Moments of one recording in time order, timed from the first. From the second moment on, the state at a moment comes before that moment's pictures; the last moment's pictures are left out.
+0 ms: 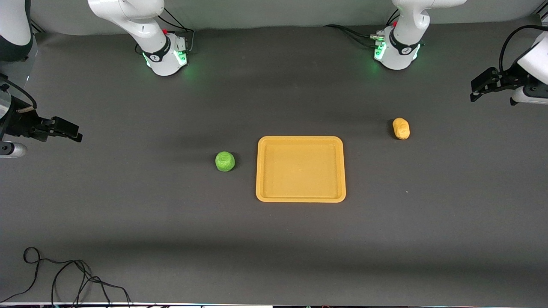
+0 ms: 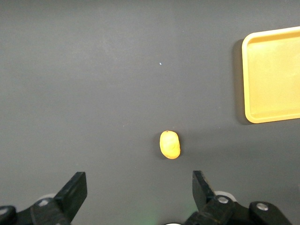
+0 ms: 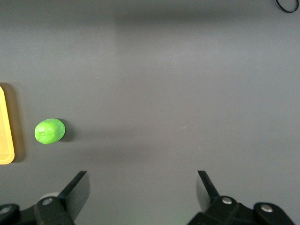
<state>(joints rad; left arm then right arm) -0.02 -0.23 0.03 -1.89 0.02 1.65 0.14 0.00 0.06 -0.03 -1.58 0.00 1.59 0.03</state>
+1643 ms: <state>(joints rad) -0.07 0.09 0.02 -2.54 0.02 2.34 0.14 0.00 0.06 -0.02 -1.58 0.00 1.59 0.03</state>
